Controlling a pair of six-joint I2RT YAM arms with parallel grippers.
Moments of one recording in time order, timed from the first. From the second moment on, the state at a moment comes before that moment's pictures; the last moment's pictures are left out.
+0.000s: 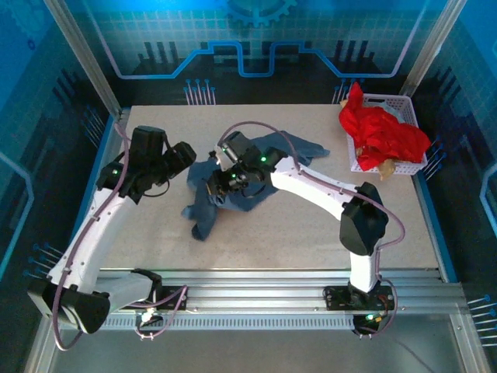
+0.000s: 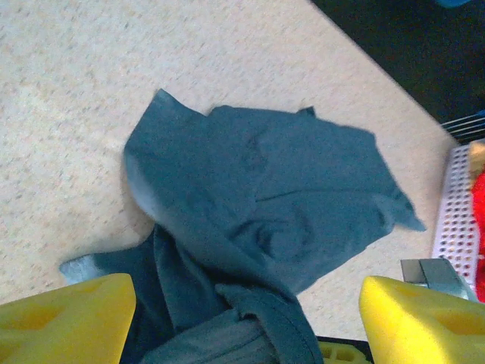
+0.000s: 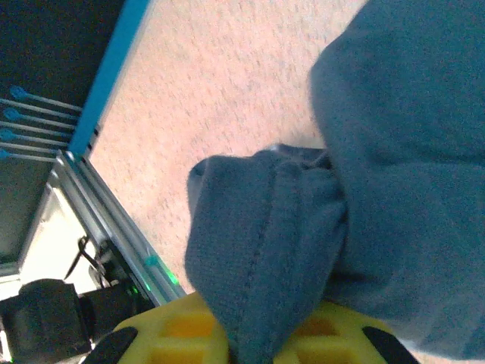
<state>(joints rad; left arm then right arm) -0.23 1.15 1.25 -0.89 -0.02 -0.84 0.85 1.89 1.67 -0.67 -0.36 0.51</state>
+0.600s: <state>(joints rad) -0.22 1.36 1.00 -0.91 0.17 -0.93 0.46 1.48 1.19 -0.71 -0.23 0.46</state>
